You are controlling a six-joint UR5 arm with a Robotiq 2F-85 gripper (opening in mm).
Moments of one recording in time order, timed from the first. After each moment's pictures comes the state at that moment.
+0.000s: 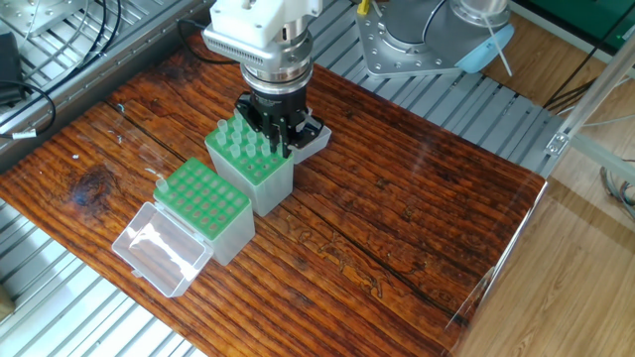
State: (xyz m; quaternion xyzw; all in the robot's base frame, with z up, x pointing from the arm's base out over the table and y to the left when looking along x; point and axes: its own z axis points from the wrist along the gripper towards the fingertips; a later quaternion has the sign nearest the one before) arm 0.489 0.045 0.141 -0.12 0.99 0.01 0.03
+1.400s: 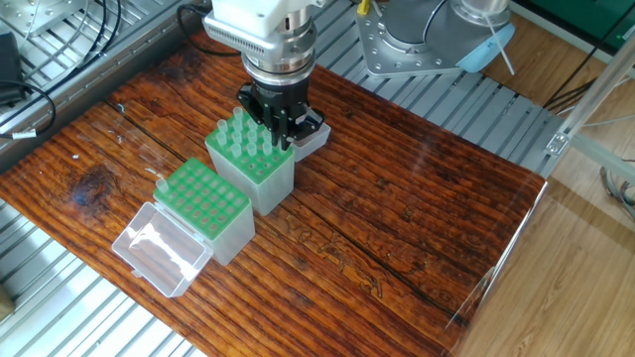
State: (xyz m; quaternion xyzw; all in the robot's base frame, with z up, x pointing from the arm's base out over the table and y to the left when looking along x) arm 0.484 0.043 0.159 -0.10 0.99 0.00 0.02
